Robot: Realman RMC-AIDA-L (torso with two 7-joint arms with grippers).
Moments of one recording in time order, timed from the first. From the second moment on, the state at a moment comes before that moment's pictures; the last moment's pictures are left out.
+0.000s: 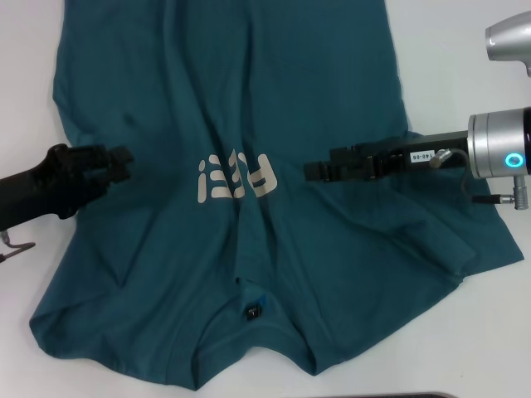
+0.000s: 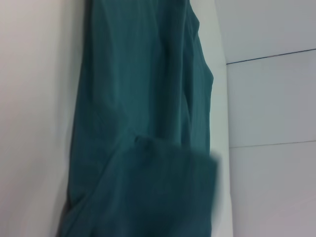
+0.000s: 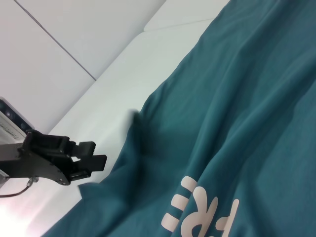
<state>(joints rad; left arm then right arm) -0.44 -2.08 -2.84 -0.52 -0.94 1.53 -2.36 0.59 2.08 -0.88 -0.57 -2.05 -1.36 1.89</state>
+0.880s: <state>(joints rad) -0.32 -2.03 -2.78 -0.63 -0.96 1.67 -2.30 0.60 2.08 -0.88 -0.57 -2.05 -1.36 1.90</state>
